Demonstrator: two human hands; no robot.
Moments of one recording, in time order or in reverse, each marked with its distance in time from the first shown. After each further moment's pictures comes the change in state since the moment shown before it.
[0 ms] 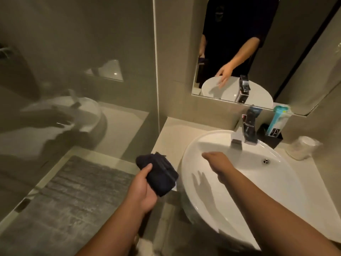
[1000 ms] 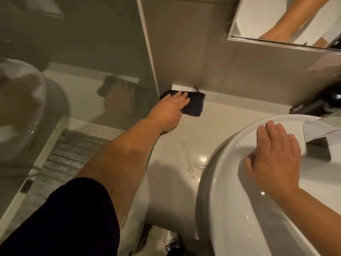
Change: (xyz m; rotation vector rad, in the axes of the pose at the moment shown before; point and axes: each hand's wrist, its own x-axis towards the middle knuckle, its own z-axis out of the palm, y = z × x) left_hand 0.399 0.087 0.034 2.228 -0.394 0.745; right_hand 0.167 0.061 0.006 -1.166 0.424 -0.445
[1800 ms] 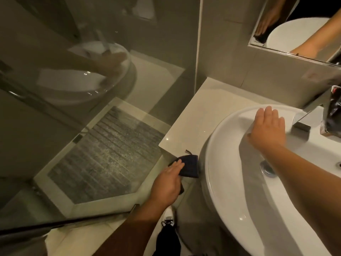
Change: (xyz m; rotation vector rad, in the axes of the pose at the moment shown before) left_hand -0.328 0.211 0.070 -0.470 0.245 -0.631; right_hand 0.000 0.016 -0.011 -0.062 -0.214 -0.134
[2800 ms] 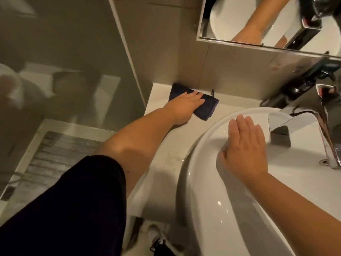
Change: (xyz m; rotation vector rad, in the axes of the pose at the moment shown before) left_hand 0.389 0.132 0.041 0.621 -0.437 0.791; right_hand 0.002 -0.010 0.013 0.004 0.181 0.065
